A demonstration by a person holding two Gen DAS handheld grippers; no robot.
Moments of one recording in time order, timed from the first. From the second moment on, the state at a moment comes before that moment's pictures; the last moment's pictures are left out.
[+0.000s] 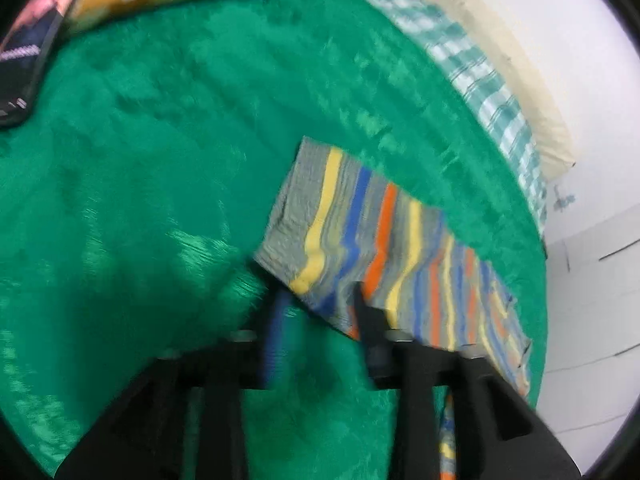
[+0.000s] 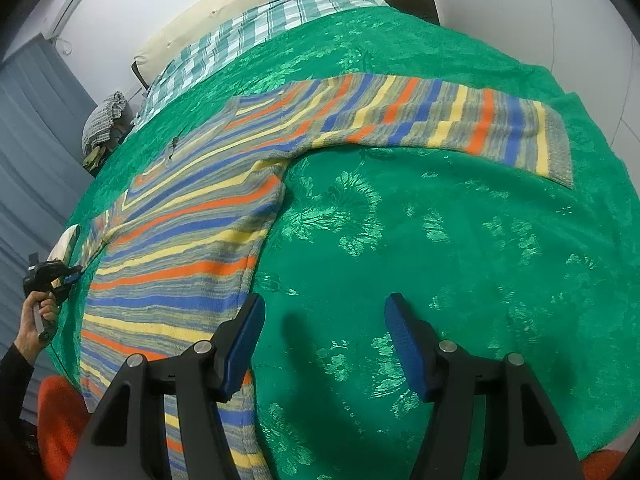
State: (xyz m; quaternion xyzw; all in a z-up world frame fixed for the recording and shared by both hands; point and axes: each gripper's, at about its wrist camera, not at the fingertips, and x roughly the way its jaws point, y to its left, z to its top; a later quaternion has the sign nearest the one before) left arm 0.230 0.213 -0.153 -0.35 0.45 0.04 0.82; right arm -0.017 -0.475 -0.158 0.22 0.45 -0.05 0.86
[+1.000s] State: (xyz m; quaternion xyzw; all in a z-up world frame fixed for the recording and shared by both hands) left arm 0.225 0.200 -0.118 -0.17 0.44 0.14 0.87; right arm -0.016 -0.459 -0.157 0.17 0.45 -0.06 0.87
